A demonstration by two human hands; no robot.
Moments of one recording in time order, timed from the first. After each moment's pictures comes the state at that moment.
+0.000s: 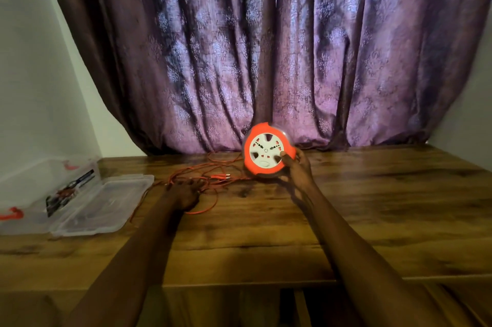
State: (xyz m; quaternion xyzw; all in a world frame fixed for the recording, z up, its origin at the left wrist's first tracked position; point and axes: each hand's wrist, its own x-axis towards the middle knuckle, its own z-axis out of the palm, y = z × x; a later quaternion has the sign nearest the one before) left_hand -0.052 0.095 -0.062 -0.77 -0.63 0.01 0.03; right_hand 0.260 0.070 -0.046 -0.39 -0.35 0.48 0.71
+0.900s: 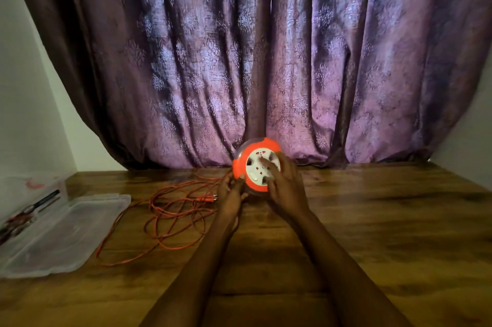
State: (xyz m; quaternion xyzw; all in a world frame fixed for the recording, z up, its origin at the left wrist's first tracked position) left_hand 0.129 0.132 -0.072 -0.41 -0.33 -0.66 -0.53; right_hand 0.284 0.129 -0.068 -0.53 -0.70 -0.15 0.46
